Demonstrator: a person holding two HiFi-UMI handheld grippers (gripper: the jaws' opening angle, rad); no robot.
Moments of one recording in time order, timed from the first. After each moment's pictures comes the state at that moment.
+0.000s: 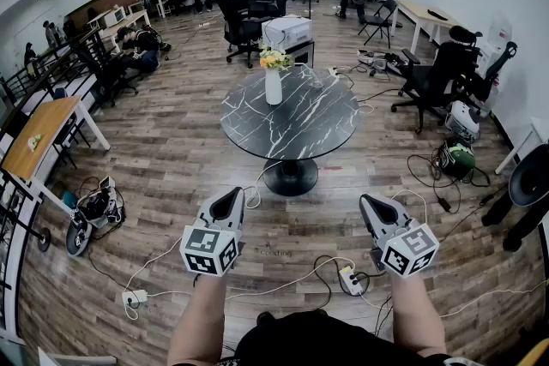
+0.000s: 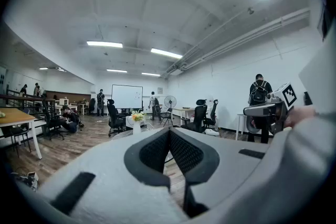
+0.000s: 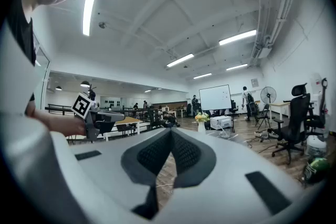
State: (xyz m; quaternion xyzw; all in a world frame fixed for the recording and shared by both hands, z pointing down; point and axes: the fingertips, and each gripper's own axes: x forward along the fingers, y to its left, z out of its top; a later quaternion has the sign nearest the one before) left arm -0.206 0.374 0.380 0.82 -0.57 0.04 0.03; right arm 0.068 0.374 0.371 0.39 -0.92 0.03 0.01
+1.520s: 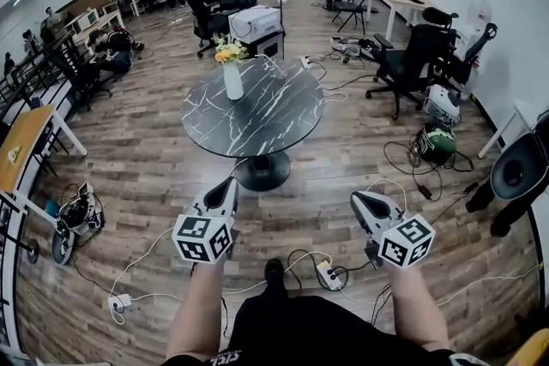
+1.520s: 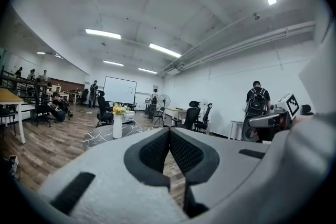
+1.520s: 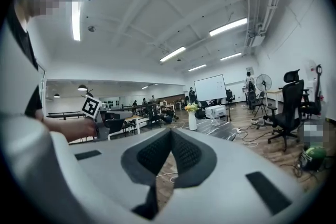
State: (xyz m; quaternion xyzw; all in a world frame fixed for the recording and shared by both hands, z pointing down) left arm -0.088 0.303 0.412 0.83 -0.55 0.02 0.07; right arm 0.184 0.337 0.413 0.39 -0.92 0.09 0.03
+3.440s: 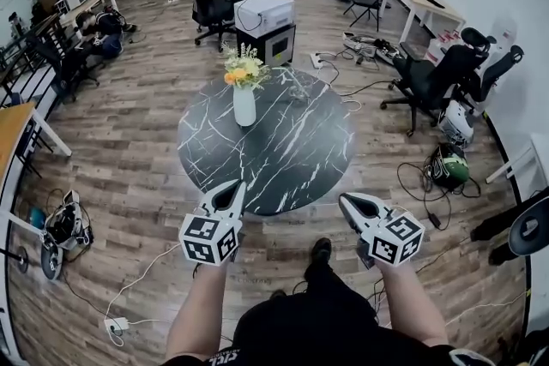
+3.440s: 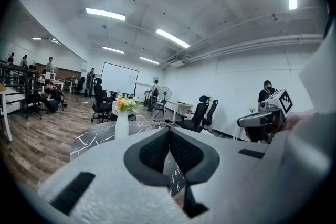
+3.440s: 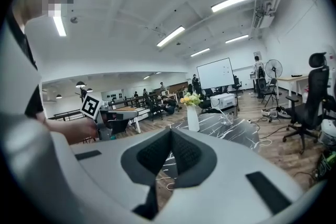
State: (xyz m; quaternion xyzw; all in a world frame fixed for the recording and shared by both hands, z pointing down) left arm -0.190 -0.003 0.463 0.84 -0.52 0.04 0.12; right arm 0.034 0.020 0.451 0.36 -0.92 0.14 0.09
